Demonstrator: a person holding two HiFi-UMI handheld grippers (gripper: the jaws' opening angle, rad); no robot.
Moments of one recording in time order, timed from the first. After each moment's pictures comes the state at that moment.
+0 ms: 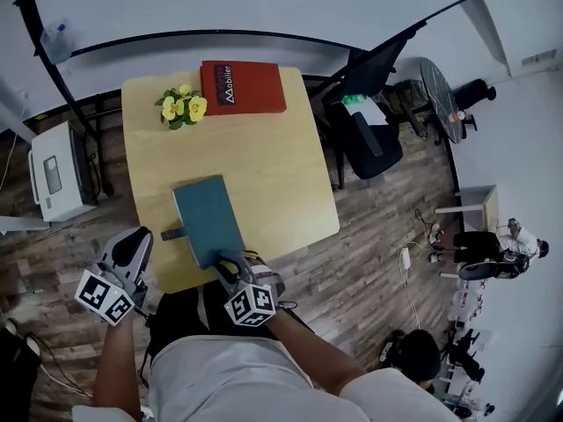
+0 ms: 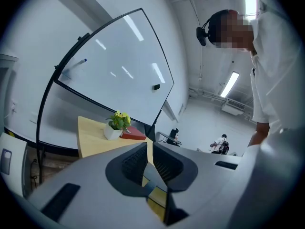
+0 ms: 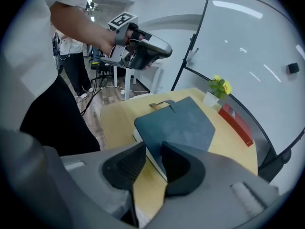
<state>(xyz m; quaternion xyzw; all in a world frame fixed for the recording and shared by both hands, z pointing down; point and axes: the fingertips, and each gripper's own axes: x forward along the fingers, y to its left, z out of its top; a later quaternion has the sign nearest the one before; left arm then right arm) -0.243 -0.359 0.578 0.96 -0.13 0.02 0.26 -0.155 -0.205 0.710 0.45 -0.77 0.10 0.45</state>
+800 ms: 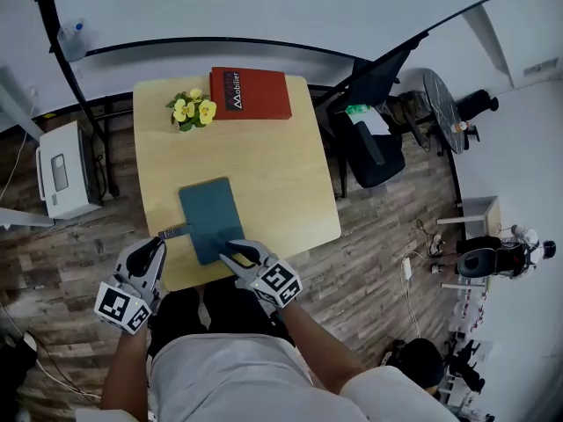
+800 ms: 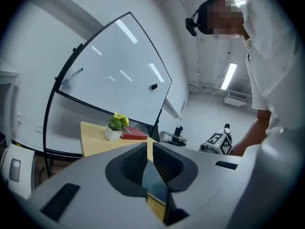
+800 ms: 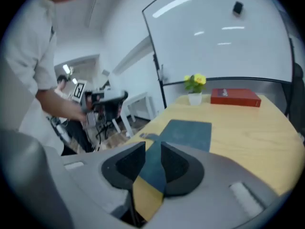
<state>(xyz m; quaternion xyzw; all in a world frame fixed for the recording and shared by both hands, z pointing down) -0.246 -0.326 0.576 0.96 -0.16 0.03 0.21 -0.131 -0.234 0.659 0.48 -0.82 0.25 0.17</state>
